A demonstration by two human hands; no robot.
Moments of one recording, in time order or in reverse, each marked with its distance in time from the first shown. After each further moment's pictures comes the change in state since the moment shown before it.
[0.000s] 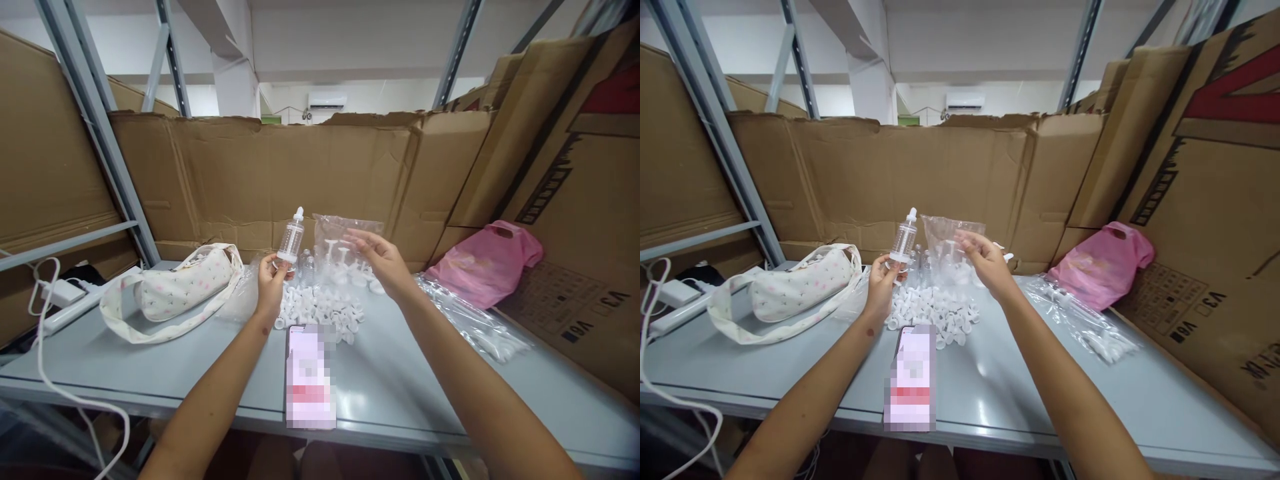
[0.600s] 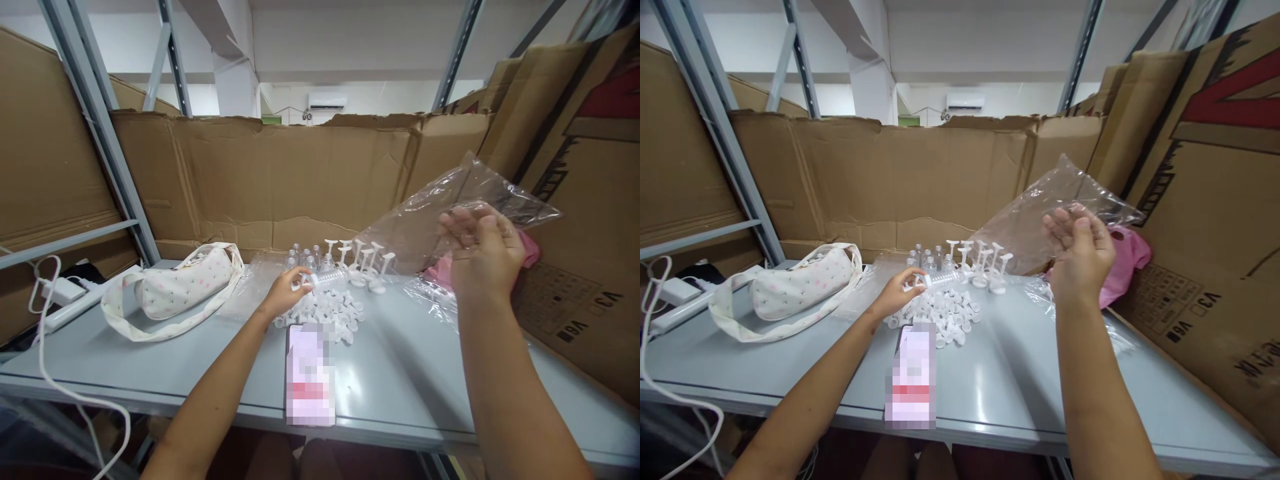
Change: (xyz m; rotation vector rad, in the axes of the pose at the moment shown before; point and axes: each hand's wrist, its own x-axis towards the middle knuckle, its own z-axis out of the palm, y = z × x) left_hand 0.000 -0.009 -0.010 0.623 -0.517 0.142; right_hand -0.004 -0.051 -0.064 0.187 0.622 -0.411
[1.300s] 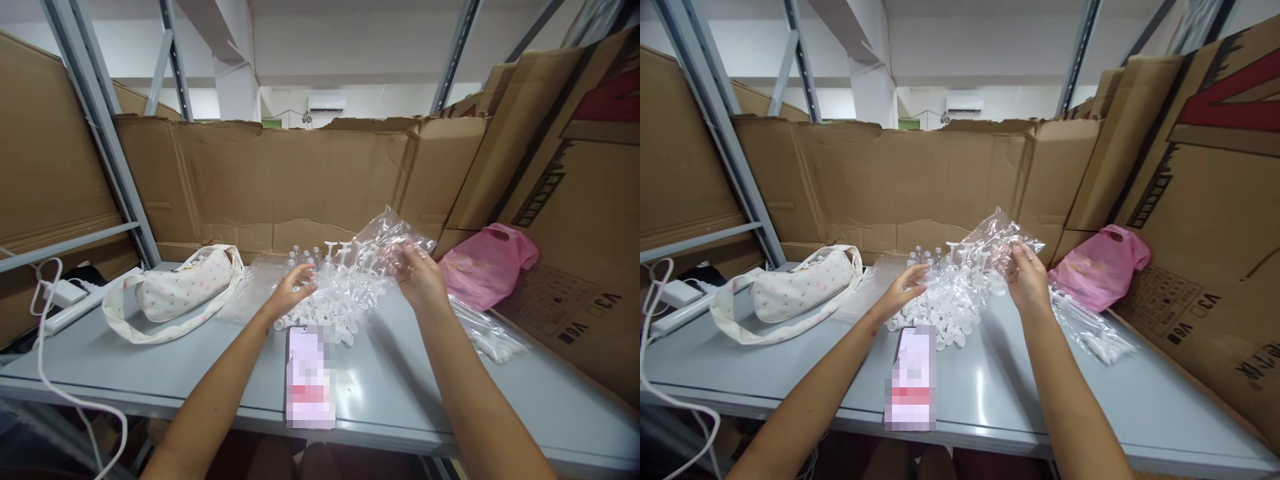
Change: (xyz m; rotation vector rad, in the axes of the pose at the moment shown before) left_hand -0.006 0.019 0.001 -0.232 -0.126 -0.010; right_hand -0.027 0.061 -0.010 0.084 -0.059 0.515
